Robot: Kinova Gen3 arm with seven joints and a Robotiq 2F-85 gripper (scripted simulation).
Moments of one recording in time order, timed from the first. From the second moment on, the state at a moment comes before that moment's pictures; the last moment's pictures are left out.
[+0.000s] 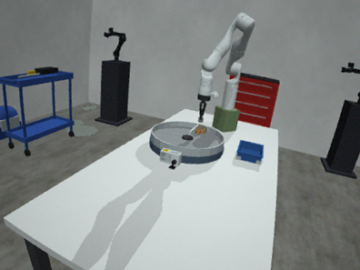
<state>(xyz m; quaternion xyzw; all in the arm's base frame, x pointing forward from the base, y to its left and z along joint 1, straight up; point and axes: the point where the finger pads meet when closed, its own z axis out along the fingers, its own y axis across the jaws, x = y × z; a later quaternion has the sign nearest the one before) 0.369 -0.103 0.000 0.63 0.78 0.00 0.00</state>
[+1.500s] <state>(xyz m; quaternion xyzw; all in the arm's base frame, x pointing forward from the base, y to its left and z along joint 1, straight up) 0.359 0.040 0.001 0.62 0.78 0.00 0.00</state>
